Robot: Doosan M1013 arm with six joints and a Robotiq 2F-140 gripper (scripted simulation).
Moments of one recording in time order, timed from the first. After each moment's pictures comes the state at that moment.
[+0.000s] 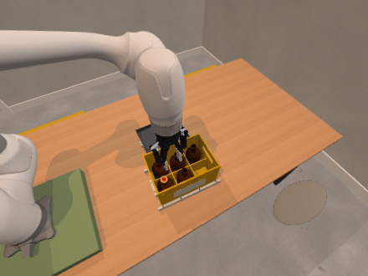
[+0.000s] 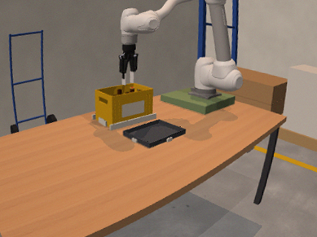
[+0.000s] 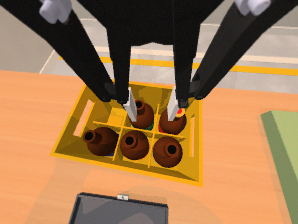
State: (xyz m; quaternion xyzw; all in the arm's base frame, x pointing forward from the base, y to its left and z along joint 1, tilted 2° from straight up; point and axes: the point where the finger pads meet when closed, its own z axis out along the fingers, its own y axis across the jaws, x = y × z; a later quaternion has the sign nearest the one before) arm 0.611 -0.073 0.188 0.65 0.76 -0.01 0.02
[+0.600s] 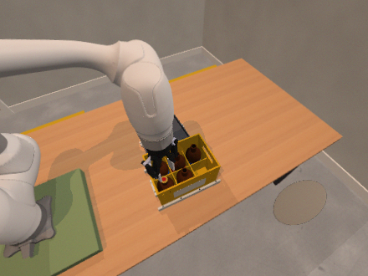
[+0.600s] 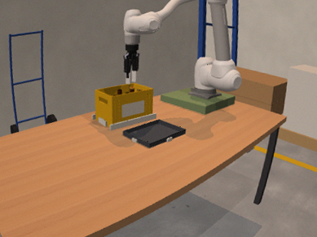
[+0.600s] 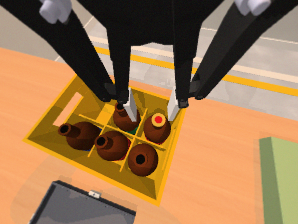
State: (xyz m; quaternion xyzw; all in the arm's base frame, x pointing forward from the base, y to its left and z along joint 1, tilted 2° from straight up) arm 0.570 -0.100 0.183 0.57 0.82 -0.01 0.02
